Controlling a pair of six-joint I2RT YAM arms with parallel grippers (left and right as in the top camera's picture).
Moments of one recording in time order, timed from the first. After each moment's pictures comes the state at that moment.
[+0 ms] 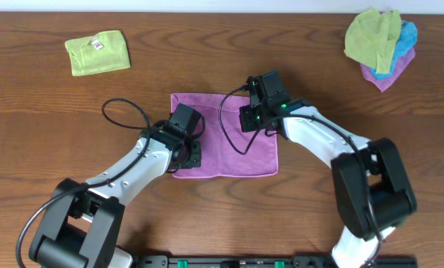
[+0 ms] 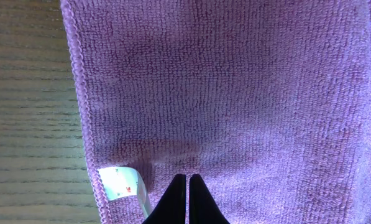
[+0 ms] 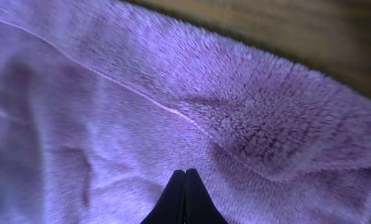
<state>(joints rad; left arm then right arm) -0.46 1.64 0.87 -0.57 0.05 -0.46 0.43 1.92 1.17 -0.33 -0.17 0.25</state>
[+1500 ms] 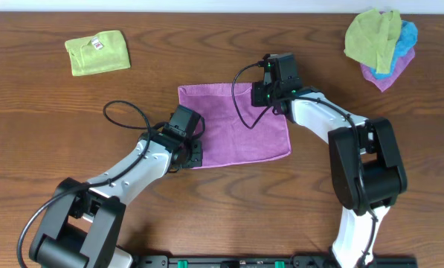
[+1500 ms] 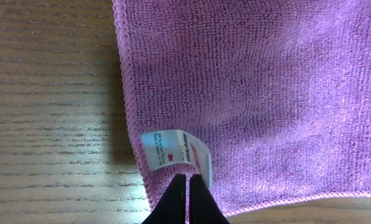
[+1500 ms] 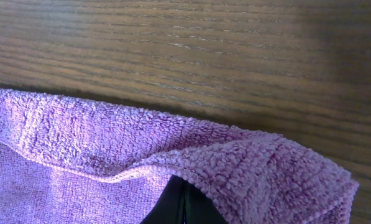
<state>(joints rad) -0.46 1.64 0.84 -0.49 0.07 -0.46 0.31 2.06 1.27 -0.12 -0.12 0.25</state>
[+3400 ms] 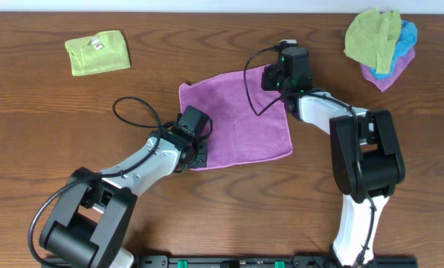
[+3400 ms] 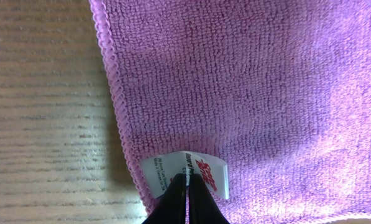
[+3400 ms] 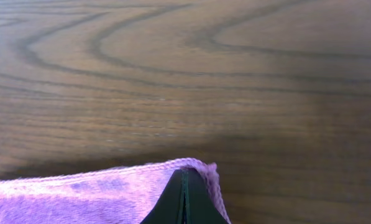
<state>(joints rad) -0.51 1.71 0.87 -0.50 0.03 -0.46 0.22 2.15 1.28 0.21 -0.04 0.26</state>
